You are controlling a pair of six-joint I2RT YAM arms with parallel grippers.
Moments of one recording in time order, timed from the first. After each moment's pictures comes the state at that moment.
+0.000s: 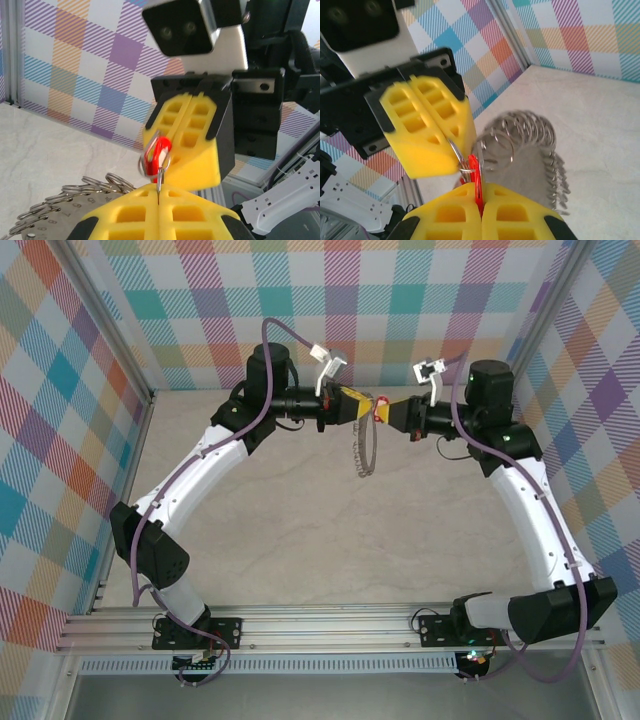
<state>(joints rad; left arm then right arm) -0.58 1.70 1.78 -0.25 0.91 -0.21 0.22 1.30 1.49 -0.55 -0.90 0.23</state>
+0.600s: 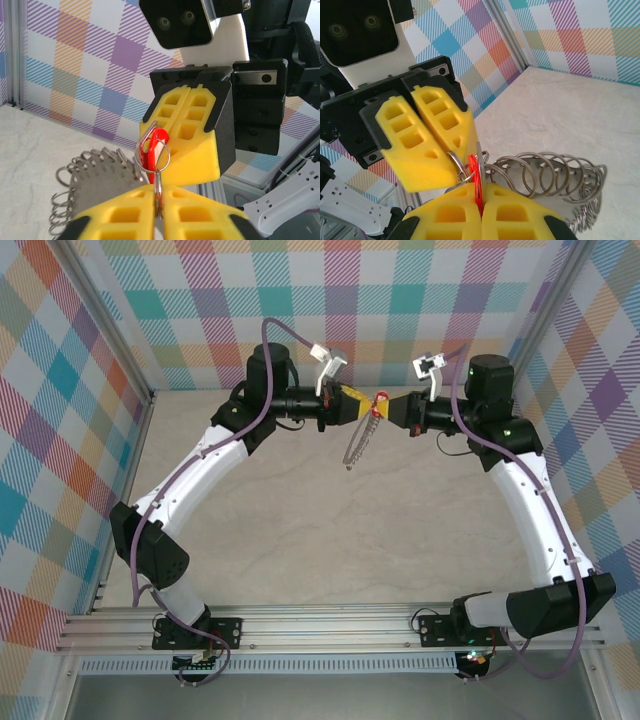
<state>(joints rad) -0.58 1.70 1.78 -0.24 0.89 -0.21 0.22 1.33 1.53 -0.58 -0.89 0.23</state>
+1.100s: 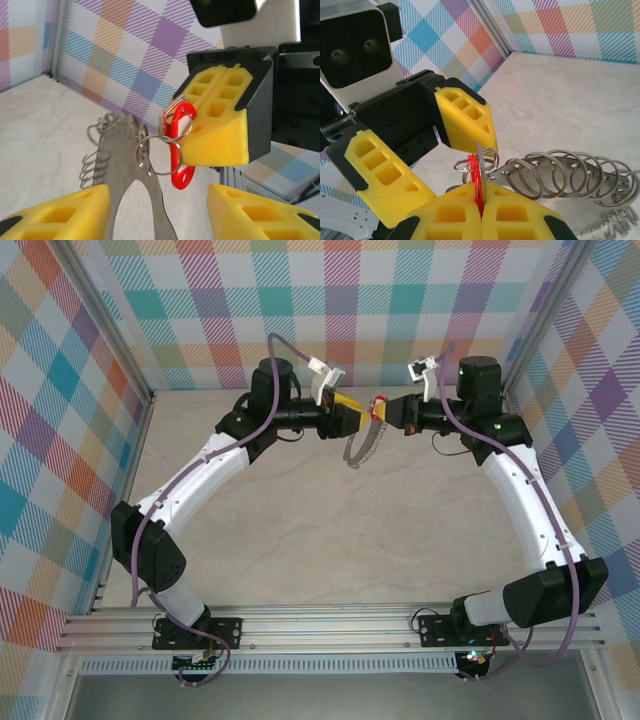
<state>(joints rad) -0.57 1.66 1.63 -0.21 0.74 -0.24 0.22 1.38 1.52 -0.61 -0.84 0.23</state>
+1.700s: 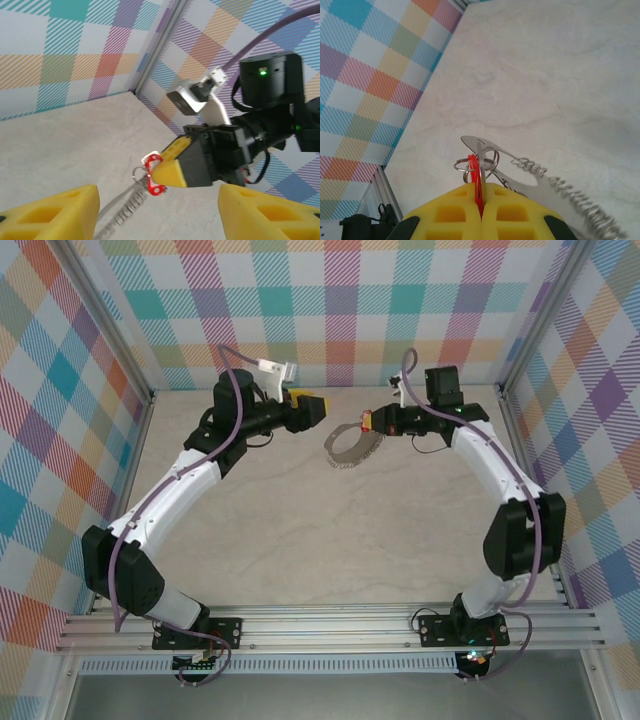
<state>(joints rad) -0.45 1.49 1.40 -0.10 0.51 -0.37 0.22 1.69 1.52 -0.57 -0.80 0.22</state>
